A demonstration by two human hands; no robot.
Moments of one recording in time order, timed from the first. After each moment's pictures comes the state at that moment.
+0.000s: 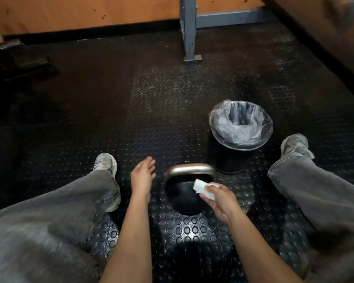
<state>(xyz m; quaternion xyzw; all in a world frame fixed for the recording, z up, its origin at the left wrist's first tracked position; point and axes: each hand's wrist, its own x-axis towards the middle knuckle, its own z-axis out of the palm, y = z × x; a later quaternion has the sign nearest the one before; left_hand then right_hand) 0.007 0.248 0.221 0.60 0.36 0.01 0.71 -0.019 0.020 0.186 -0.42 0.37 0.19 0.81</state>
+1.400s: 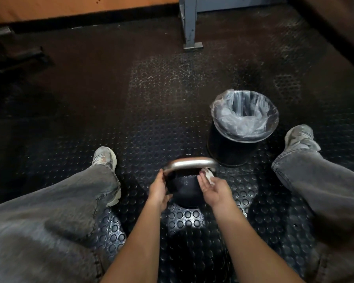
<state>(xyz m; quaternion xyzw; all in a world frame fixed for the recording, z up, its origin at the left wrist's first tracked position) -0.011 0.223 0.134 0.52 0.41 -0.15 0.74 0.005 0.051 0.171 -0.17 0.50 0.08 0.84</state>
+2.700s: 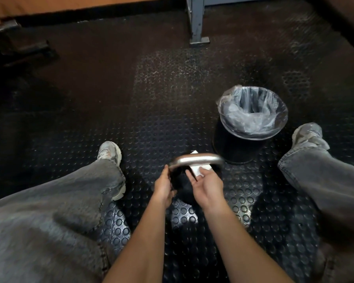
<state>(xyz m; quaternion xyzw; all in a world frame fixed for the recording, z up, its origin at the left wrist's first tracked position) -0.015 0.223 0.137 0.52 0.40 -0.16 0.74 -0.006 0.096 0.199 -0.23 0.43 0.10 0.87</state>
